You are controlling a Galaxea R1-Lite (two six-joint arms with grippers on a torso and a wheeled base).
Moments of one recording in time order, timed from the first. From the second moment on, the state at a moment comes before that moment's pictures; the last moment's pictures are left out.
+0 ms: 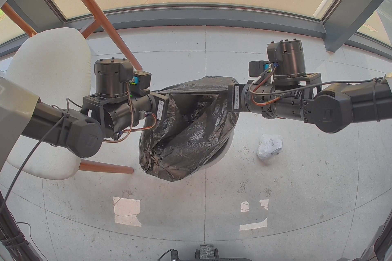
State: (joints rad) left arm -0.44 1.95 -1.15 -0.59 0.08 0.10; right arm 0.60 1.99 -1.41 -0.20 0.03 0.24
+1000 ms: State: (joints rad) left arm -0.44 1.95 -1.19 -0.61 0.12 0.07; right arm 0.64 1.95 -1.11 -0.35 0.06 0.54
